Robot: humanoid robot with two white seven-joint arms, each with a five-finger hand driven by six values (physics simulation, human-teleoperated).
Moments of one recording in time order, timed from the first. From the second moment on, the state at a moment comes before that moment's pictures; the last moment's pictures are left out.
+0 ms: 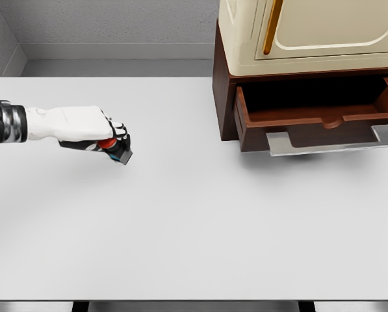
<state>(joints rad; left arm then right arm) -0.79 0.86 -0.80 -1.51 -0.26 -0.62 -0.61 0.47 -1.04 -0.47 -0.88 0.04 -0.61 0.61</state>
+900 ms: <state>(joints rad) -0.94 0.67 -0.80 -1.61 -0.16 -0.61 -0.61 0.69 -0.43 -0.88 -1.71 0.32 -0.61 0.61</state>
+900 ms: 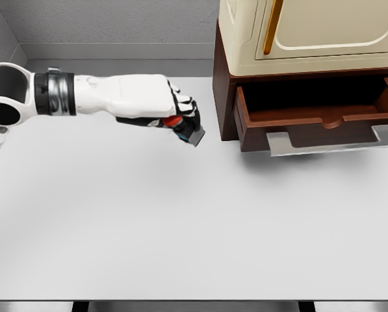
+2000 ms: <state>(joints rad) -1.10 0.38 -0.82 -1.48 -0.13 -0.61 -0.61 0.53 -0.60 -0.54 -1.76 0.34 -0.61 0.58</state>
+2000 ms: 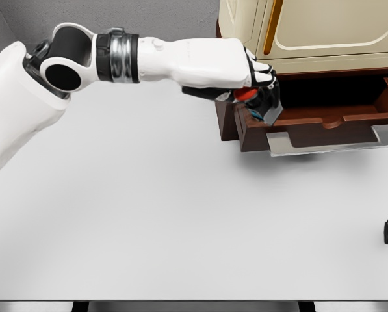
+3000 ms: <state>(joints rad) -1.16 0.09 -0.87 -1.06 -0.17 -0.61 -0.61 0.36 -0.67 -0.44 -1.76 0.34 -0.61 0.53</state>
